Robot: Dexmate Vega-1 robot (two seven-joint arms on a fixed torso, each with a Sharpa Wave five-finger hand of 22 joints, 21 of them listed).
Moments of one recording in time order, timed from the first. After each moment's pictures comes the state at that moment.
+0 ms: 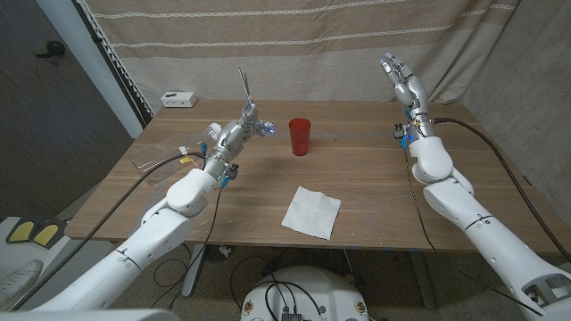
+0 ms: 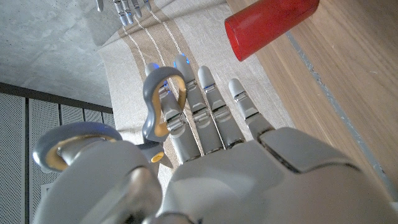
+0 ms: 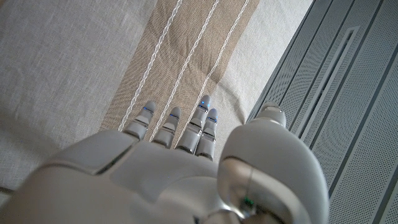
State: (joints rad) left arm 1.11 0.69 0.33 -1.83 -0.49 -0.28 0.09; left_hand 0.46 -0.16 -0.34 -0.13 0.32 1.17 -0.05 0.29 0.26 1.05 -0.09 0.47 0.53 0.77 -0.09 0.25 0.51 0.25 0.07 0.71 0.19; right arm -0.92 -0.56 -0.27 -1.59 0.24 0.48 -0.28; right_hand 0.67 0.14 -0.25 0.00 0.51 0.32 -0.15 0.20 0.20 0.50 -0.21 0.24 0.20 0.15 -0.04 0.20 0.20 0.06 0.11 0.20 0.18
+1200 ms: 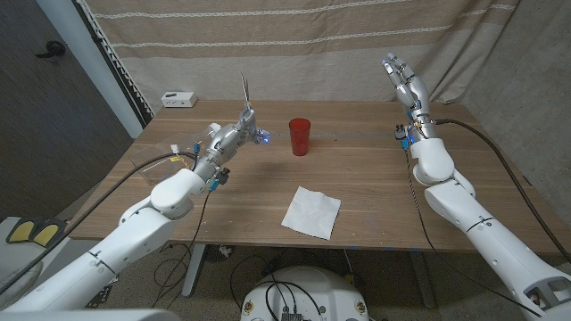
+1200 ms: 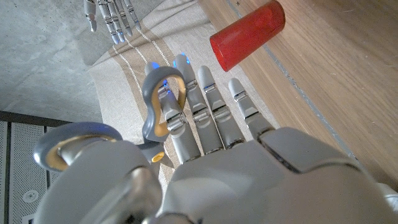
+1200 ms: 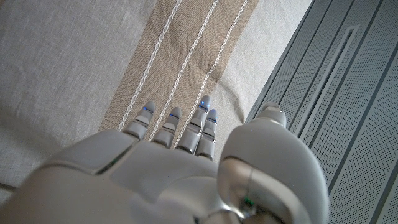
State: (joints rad) left arm 1.19 0.81 0.27 -1.95 -0.52 -0.17 0.07; left_hand 0.46 -0.16 -0.34 -0.13 0.33 1.18 -0.04 0.29 0.27 1.05 -0.09 0.51 0.58 0.77 -0.08 0.25 0.52 0.25 0.07 0.69 0.19; right arm -0.93 -0.56 -0.26 -1.60 0.24 0.48 -0.29; right_hand 0.67 0.14 -0.25 -0.01 0.52 0.32 -0.14 0.20 0.20 0.50 -0.21 0.24 0.20 0.15 -0.04 0.20 0.20 0.06 0.12 0.20 0.18
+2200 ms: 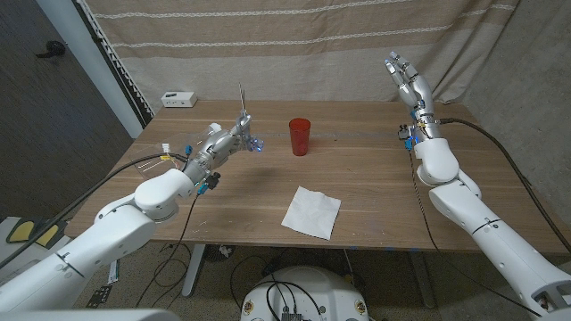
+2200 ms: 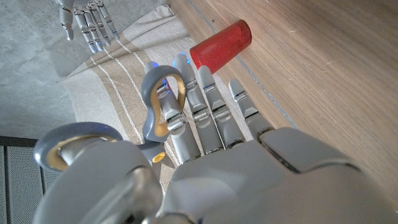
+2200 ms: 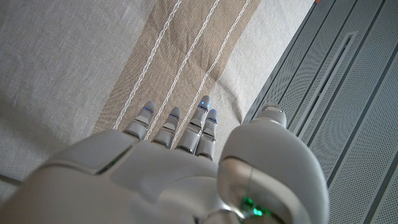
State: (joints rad) left arm 1.29 0.93 0.17 -2.08 -0.59 0.00 0.11; left_hand 0.46 -0.16 -0.34 -0.13 0.34 1.18 -0.04 0.30 0.28 1.05 -0.09 0.54 0.59 0.78 -0.09 0.25 0.52 0.25 0.07 0.68 0.19; right arm -0.95 -0.58 -0.24 -1.64 0.21 0.47 -0.30; right_hand 0.67 0.14 -0.25 -0.01 0.52 0.32 -0.14 0.20 0.20 0.50 -0.21 0.24 0.20 0.15 -0.04 0.20 0.20 0.06 0.12 0.20 0.18
